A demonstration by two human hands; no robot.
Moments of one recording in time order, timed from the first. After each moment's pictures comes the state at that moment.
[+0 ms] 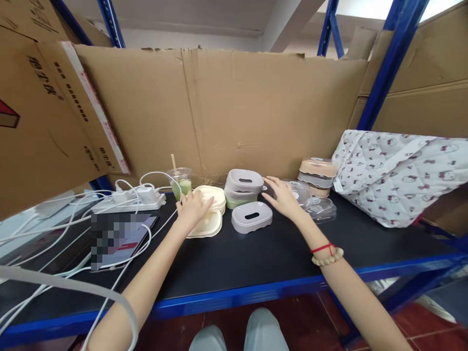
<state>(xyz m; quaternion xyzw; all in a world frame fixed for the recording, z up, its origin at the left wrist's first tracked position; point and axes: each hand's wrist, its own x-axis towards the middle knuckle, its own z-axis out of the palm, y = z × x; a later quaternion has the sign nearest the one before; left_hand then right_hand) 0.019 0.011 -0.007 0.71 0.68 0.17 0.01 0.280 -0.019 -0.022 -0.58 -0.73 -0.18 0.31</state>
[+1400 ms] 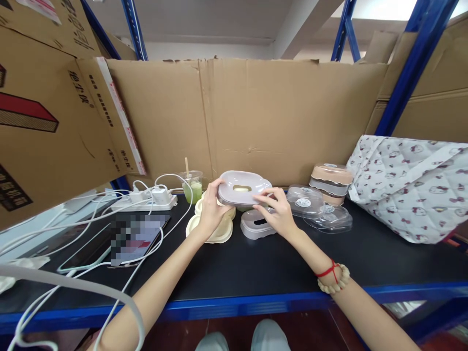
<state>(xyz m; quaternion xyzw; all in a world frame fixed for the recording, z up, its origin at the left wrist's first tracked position) 0.025 0.015 -0.021 0.76 0.34 0.56 0.04 0.222 -0.034 -0.022 -0.36 -0.75 -0.16 0.54</state>
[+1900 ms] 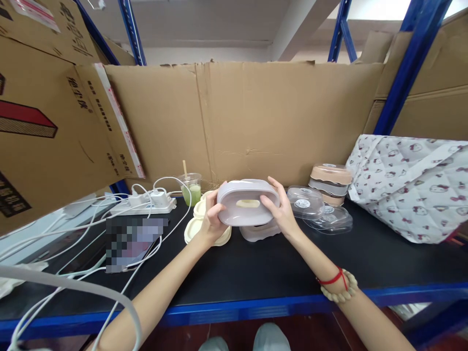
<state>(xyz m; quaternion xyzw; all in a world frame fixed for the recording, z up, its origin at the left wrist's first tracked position) 0.028 0.022 -0.044 0.76 0.21 0.61 -0.11 0.209 -0.045 -0.009 -0.45 -0.57 0.20 0.65</state>
